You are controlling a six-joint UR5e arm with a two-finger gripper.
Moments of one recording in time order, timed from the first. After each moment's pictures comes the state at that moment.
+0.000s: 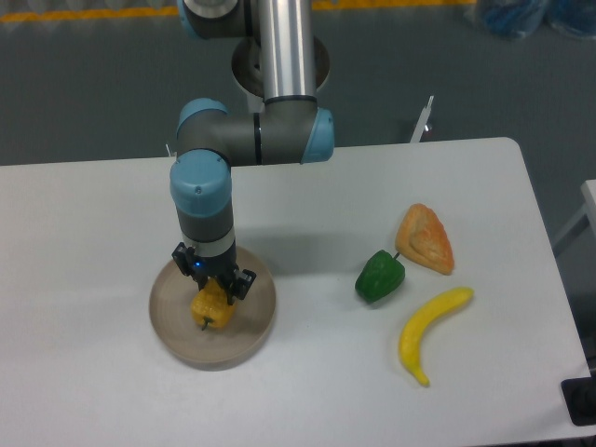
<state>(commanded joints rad) 1.83 -1.95 -1.72 -0.93 1.53 0.50</state>
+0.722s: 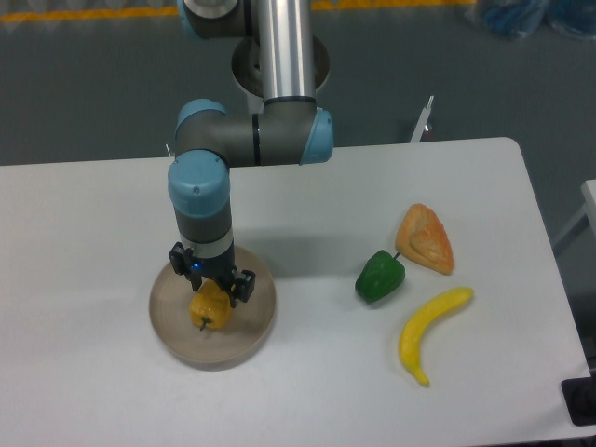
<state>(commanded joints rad) 1.84 -1.93 -1.68 -0.93 1.53 0.49</state>
